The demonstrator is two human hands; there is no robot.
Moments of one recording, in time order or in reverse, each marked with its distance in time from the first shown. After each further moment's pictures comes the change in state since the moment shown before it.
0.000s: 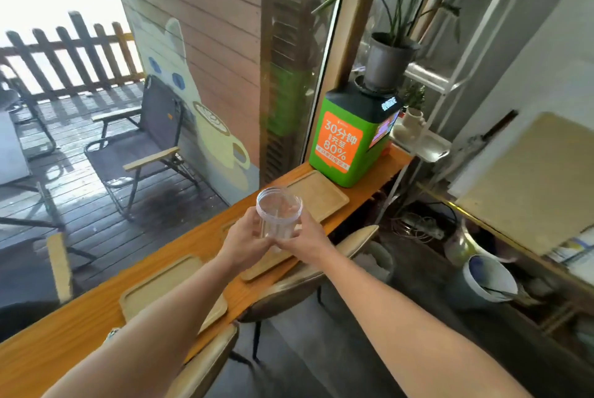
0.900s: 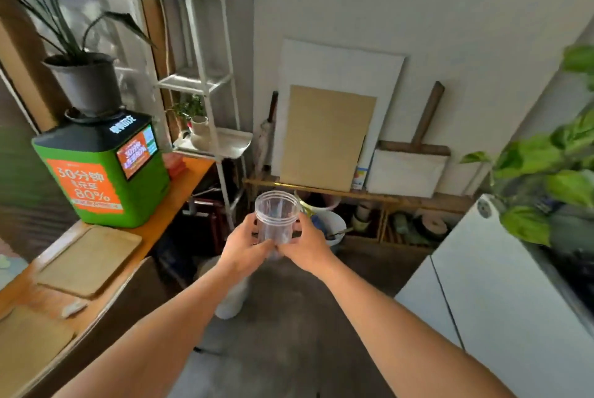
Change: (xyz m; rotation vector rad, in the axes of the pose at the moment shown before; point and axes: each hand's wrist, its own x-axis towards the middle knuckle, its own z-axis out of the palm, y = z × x) left_hand -0.012 0.197 0.430 0.070 -0.495 0.234; right_hand -0.224 0.226 -0.342 0.085 0.654 0.249
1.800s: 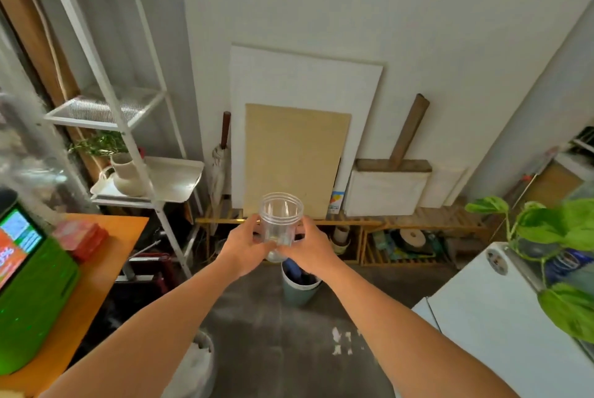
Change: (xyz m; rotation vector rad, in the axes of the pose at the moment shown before) left_hand 0.339 0.036 0.046 0.086 -0.223 0.069; right_hand 0.287 0.018 -0.105 -0.026 0.140 0.154
